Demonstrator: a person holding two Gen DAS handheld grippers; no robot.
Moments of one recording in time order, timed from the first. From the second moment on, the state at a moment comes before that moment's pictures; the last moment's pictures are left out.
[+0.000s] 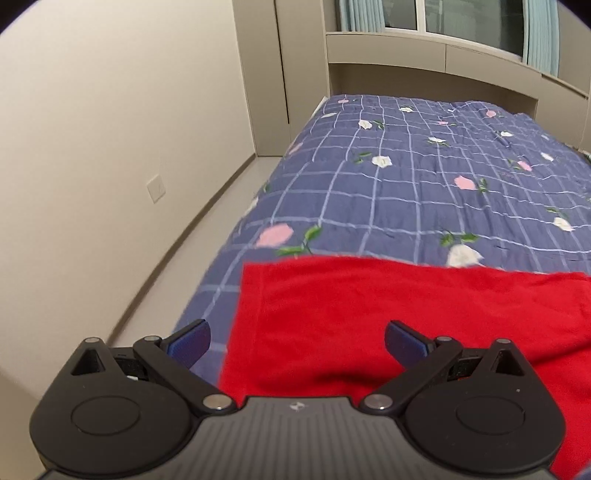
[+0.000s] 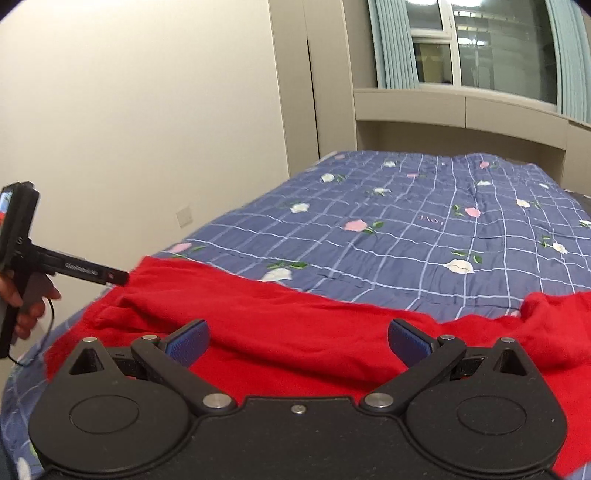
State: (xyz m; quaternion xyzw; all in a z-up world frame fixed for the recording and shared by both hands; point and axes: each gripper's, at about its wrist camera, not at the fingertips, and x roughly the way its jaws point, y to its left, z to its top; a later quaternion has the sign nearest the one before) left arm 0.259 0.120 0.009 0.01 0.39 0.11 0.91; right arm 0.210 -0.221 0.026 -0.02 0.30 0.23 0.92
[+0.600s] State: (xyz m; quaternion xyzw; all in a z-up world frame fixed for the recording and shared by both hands) left arm 0.380 0.129 -0.023 0.15 0.39 -0.15 0.90; right arm 0.388 -0.230 -0.040 -0.10 0.44 0.32 0.83
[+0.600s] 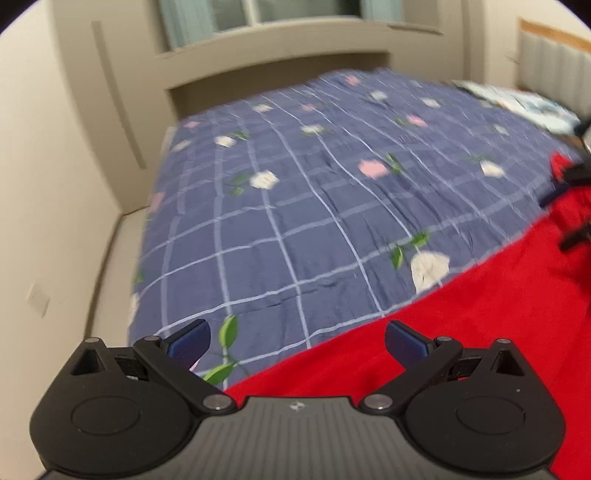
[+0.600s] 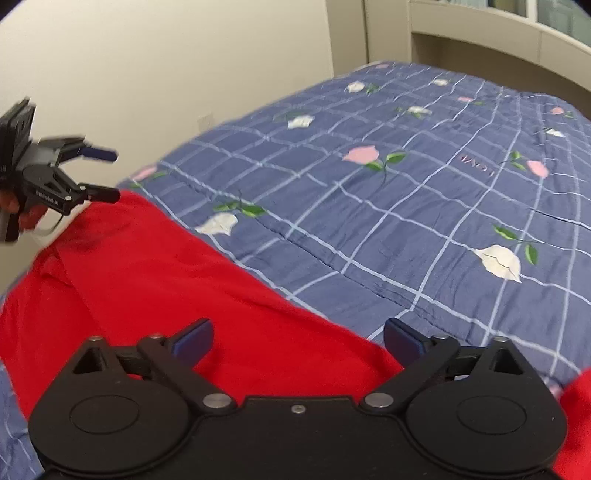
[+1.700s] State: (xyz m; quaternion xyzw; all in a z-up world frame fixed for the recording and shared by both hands) left arm 0.387 0.150 0.004 0.14 0.43 -0.15 0.88; right arm 0.420 -0.195 -0.004 -0.23 0.39 0.29 0.84
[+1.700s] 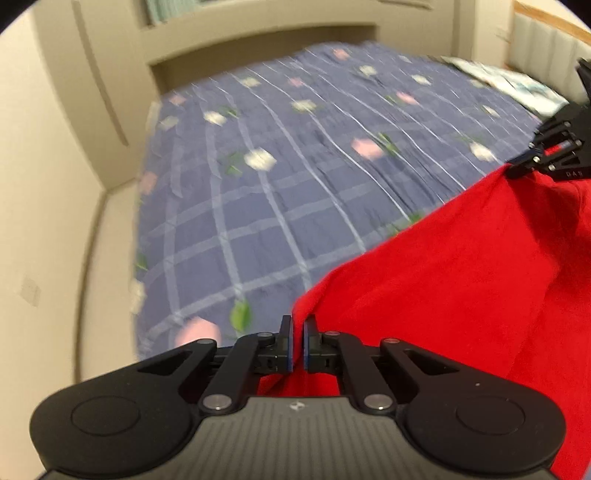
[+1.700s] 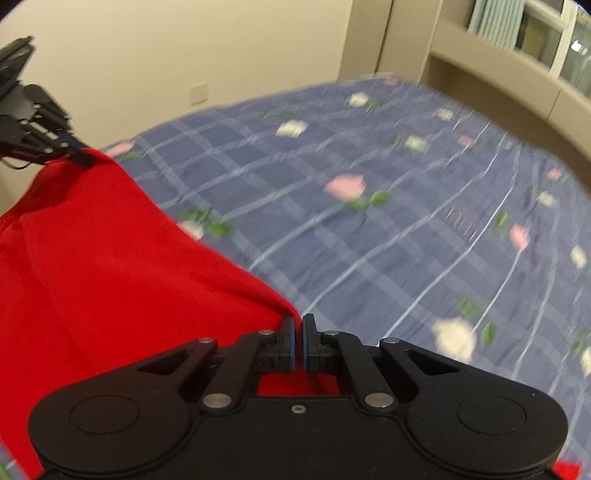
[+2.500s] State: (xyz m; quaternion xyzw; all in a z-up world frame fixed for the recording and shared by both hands) left arm 0.441 0.199 -0.046 0.04 0.47 -0.07 0.88; right arm 0.518 -0.148 -0.054 -0.18 0.42 0.31 0.83
